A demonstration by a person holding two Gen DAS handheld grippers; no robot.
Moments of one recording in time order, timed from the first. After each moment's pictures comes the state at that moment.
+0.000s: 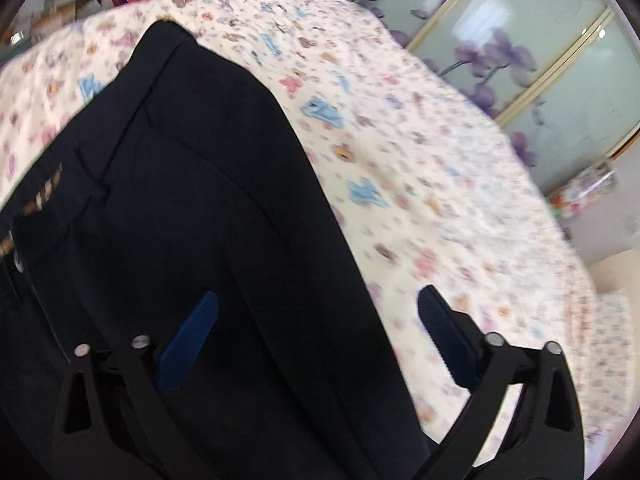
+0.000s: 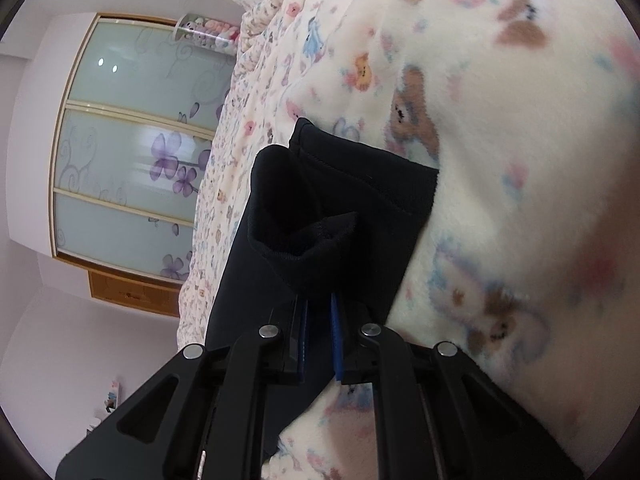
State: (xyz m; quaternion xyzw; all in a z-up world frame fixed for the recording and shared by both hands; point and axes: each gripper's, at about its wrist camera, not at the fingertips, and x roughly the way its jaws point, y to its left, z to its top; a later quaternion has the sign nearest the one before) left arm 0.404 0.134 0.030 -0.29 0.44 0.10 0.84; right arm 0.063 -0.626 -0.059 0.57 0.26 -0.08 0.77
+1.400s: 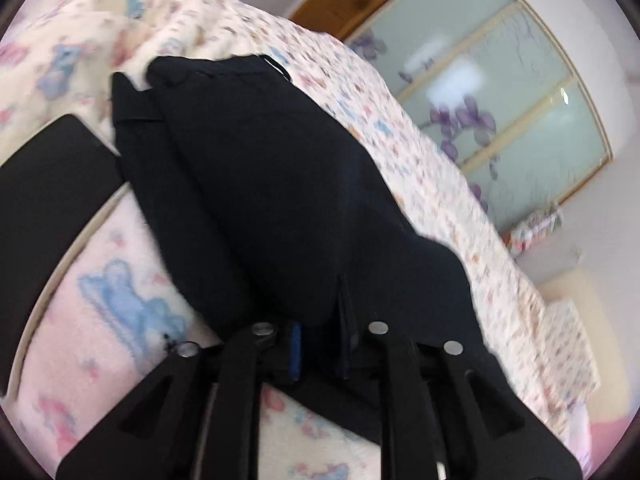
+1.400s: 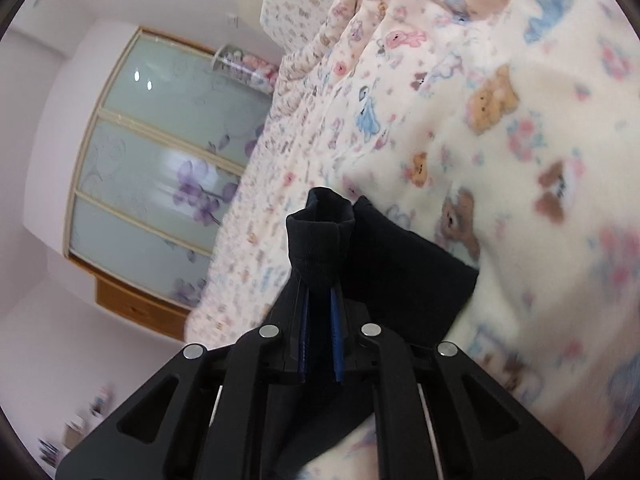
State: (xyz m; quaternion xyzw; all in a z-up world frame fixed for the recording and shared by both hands) left arm 0.096 0.218 -0.019 -0.39 0.30 0.05 0.87; right arm 0.041 -0.630 -0.020 0.55 0.16 -0.09 0.82
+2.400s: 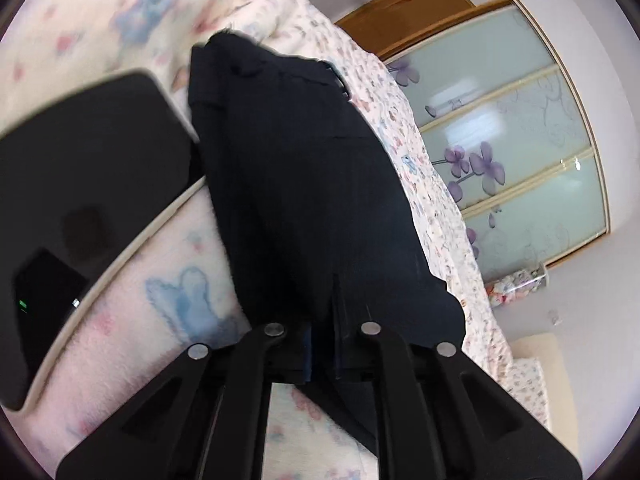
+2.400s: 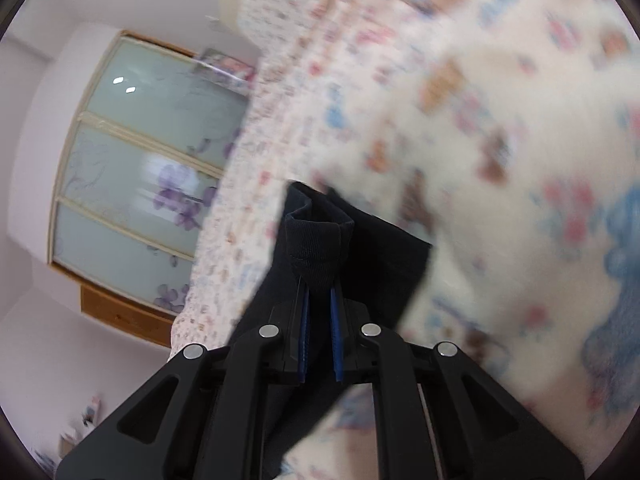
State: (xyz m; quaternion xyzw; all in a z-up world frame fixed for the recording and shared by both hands) left arm 0.077 0.245 -0.042 -0.49 0.28 0.07 0.82; right arm 0.028 -0.629 -0.042 0.57 0.20 -0.12 0.79
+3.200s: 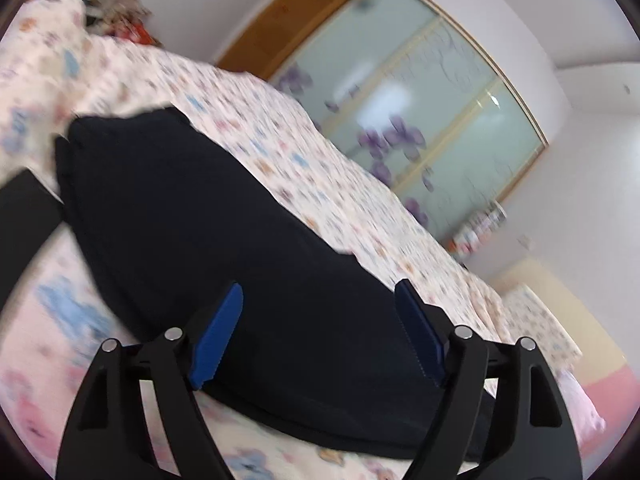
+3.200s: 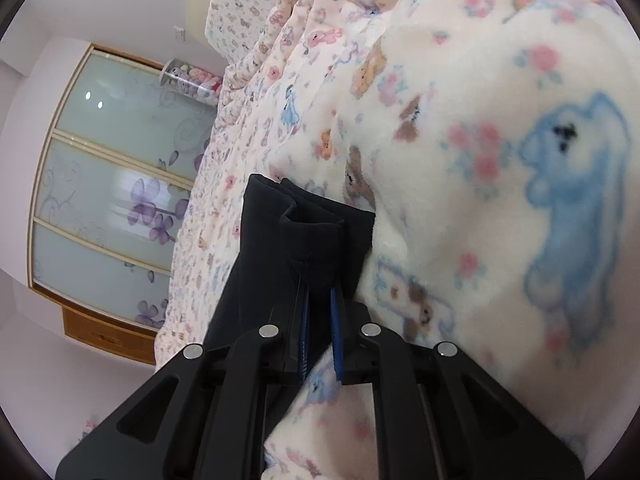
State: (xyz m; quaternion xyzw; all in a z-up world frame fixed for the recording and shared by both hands) left arm 0.085 0.163 0.013 -0.35 0.21 -0.06 0.91; right arm 0.006 -0.609 -0.036 0.57 0.19 -0.17 0.78
